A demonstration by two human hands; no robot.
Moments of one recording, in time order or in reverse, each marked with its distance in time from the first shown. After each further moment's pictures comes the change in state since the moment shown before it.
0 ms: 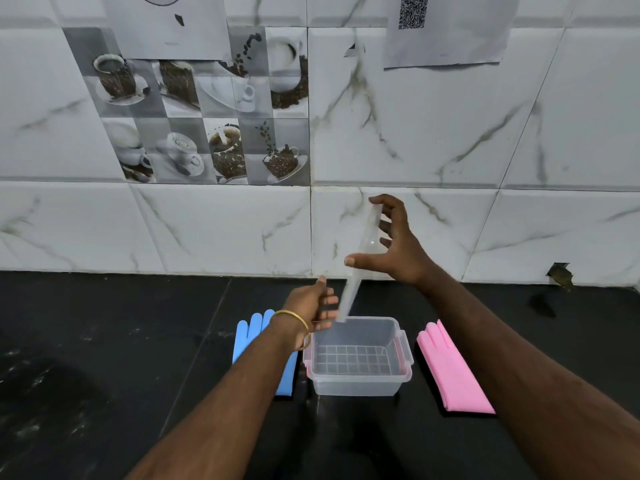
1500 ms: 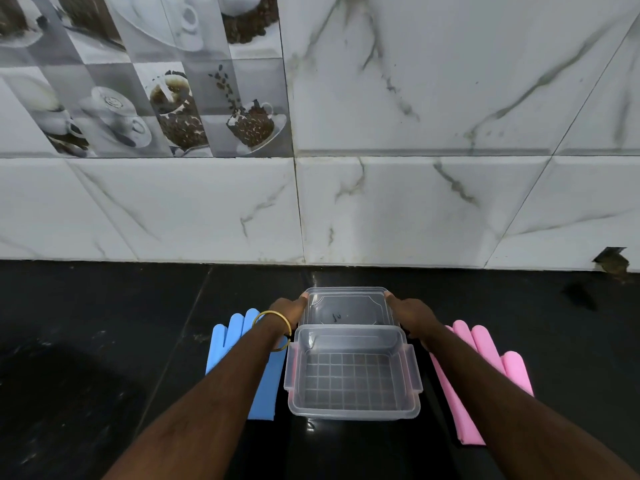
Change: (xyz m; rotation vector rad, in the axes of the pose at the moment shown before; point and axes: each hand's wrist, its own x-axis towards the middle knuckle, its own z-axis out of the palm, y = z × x) left_hand 0.147 -0.055 -0.024 0.604 0.193 -0.237; right_hand -0.021 0.214 0.019 -0.225 -0.095 1.079
